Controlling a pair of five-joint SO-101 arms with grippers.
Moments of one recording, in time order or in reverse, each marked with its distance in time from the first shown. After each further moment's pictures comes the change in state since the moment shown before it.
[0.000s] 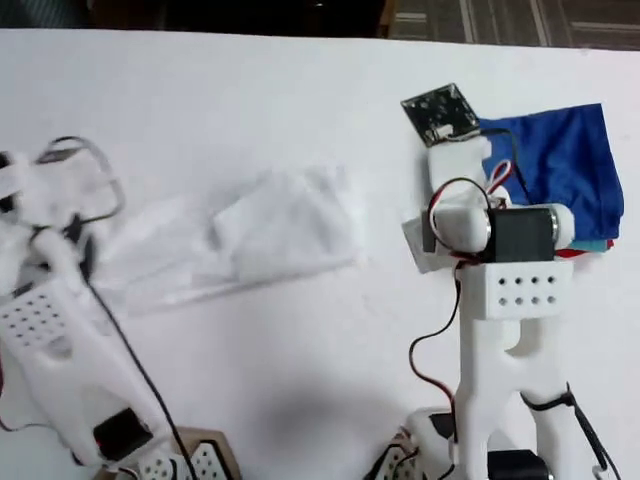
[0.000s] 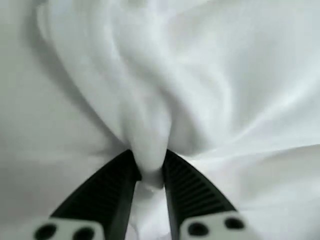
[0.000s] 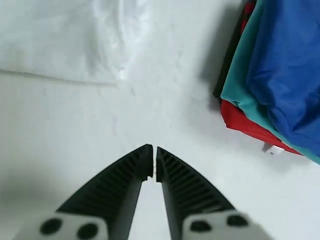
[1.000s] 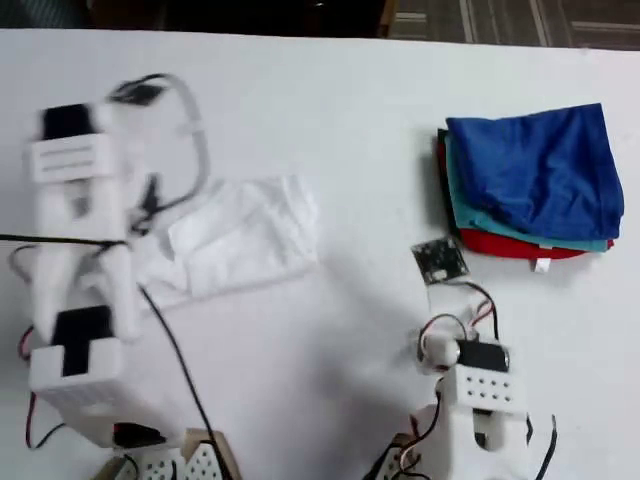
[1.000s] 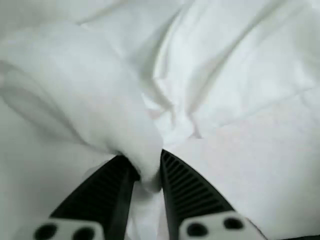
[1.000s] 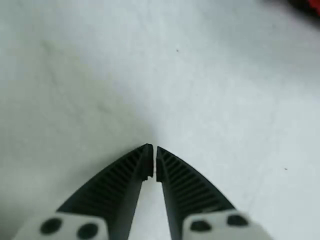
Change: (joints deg) left arm 32.5 -37.8 20.0 2.8 13.8; right arm 11.0 -30.9 75.5 -44.6 4.2
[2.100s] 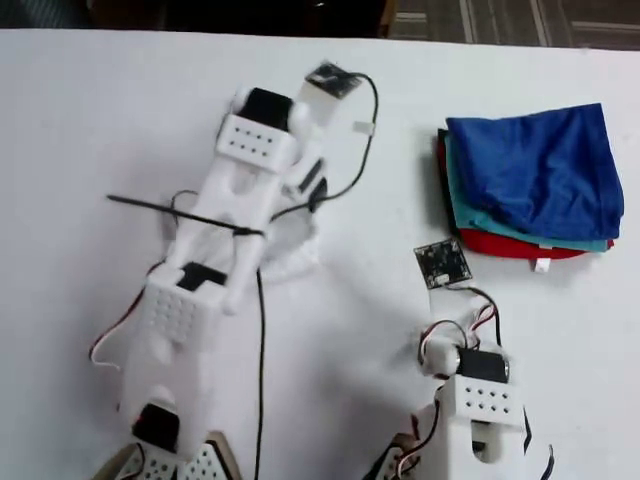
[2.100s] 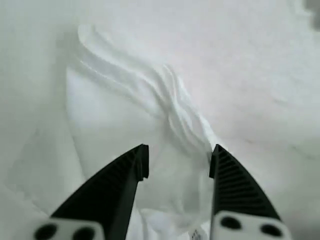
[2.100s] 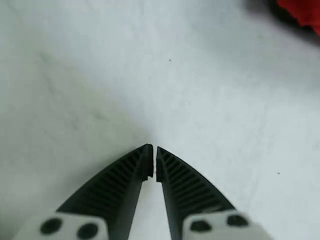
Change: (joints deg) left arm 25.0 29.4 -40.1 0.1 6.1; right arm 0.4 -4.3 1.9 -0.2 0.0
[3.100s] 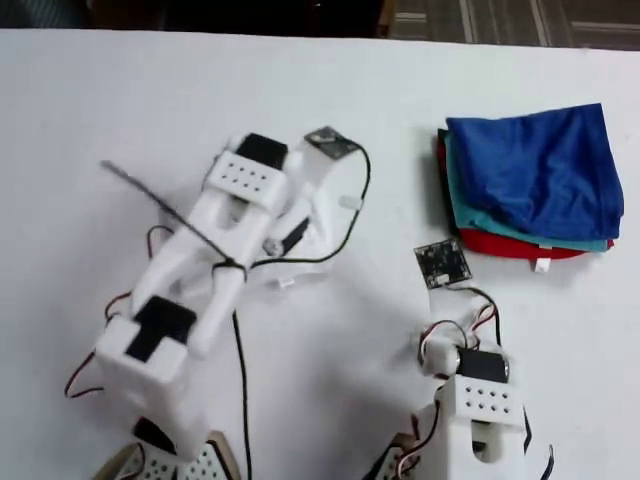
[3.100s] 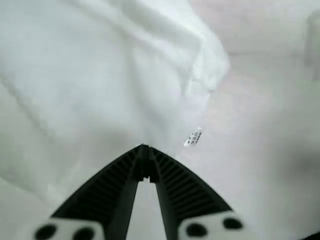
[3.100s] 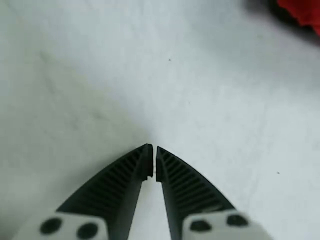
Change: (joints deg) left arm 2.3 -24.8 46.9 -10.6 -5.6; right arm 0.2 0.0 0.0 0.0 0.0
